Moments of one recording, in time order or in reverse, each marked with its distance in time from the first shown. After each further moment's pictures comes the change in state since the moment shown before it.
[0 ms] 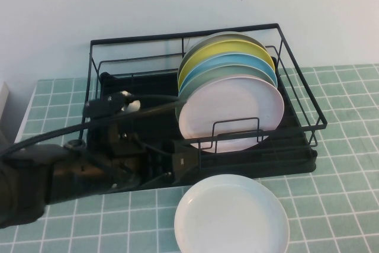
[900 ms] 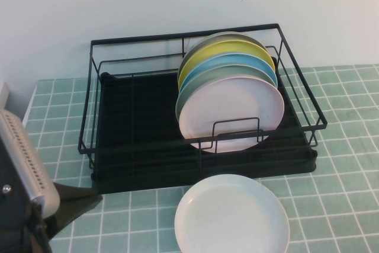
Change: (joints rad) right arm 0.000 0.000 0.000 0.000 0.000 0.000; left arm 0.000 -0.702 0.004 1.221 0.331 -0.333
